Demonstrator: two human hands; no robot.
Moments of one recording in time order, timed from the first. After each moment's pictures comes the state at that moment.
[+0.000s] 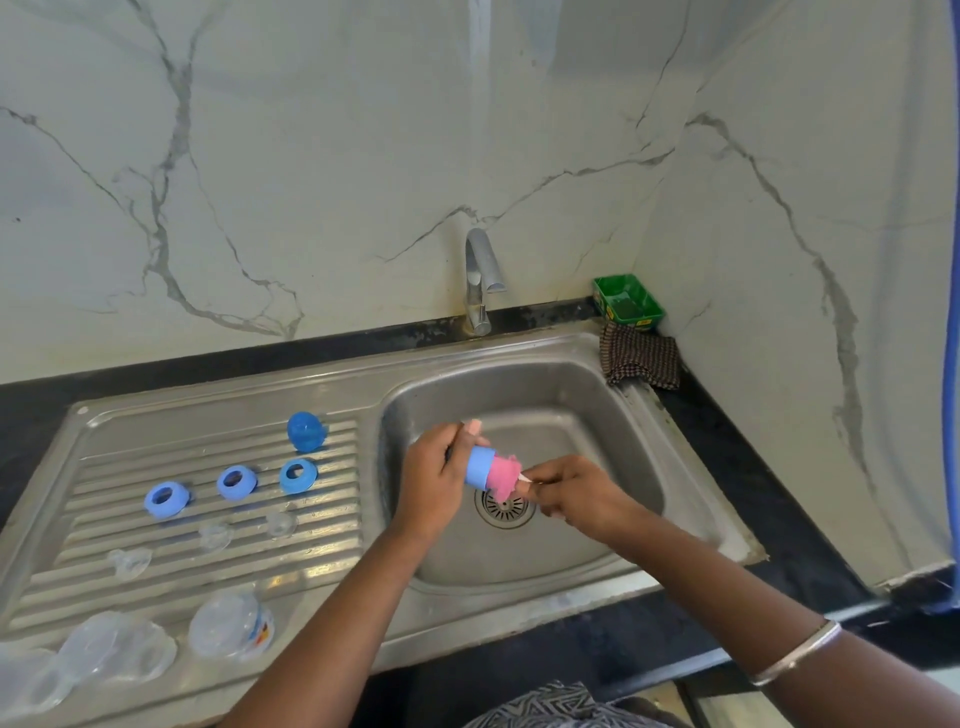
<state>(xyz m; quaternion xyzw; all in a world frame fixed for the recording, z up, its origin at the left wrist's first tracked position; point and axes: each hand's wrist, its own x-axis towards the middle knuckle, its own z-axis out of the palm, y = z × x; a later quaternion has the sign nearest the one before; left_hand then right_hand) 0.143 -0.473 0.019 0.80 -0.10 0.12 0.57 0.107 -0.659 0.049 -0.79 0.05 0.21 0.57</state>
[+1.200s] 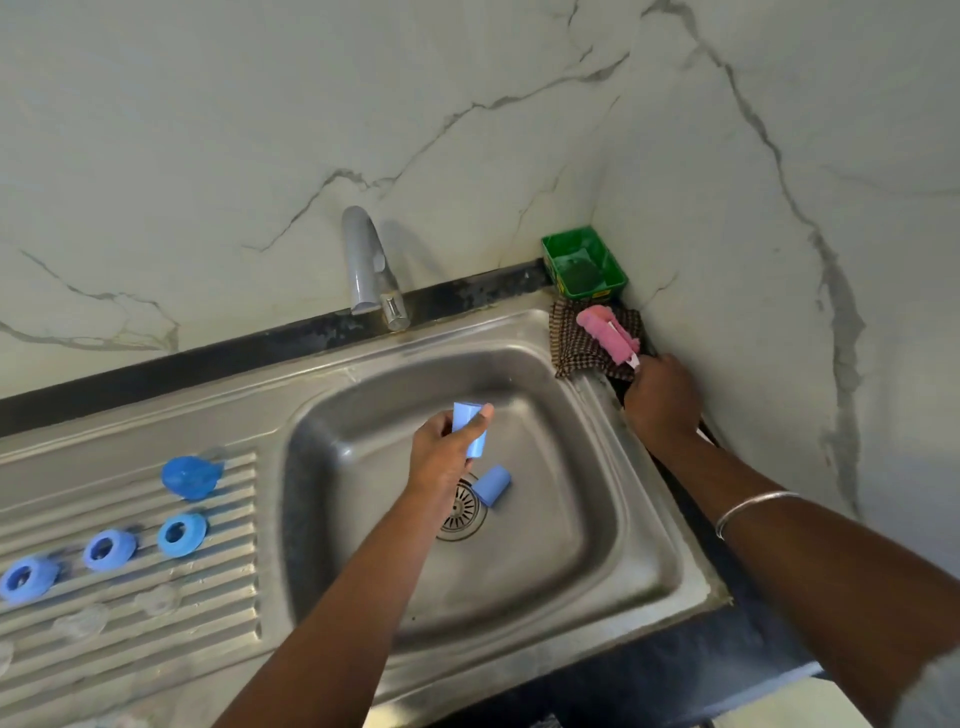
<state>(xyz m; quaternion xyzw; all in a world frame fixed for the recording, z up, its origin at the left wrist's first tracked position) 0.240 -0.609 -0.016 0.65 0.24 -0.18 0.70 0.253 -0.868 -0.024 -0.96 0.24 -0.06 0.14</state>
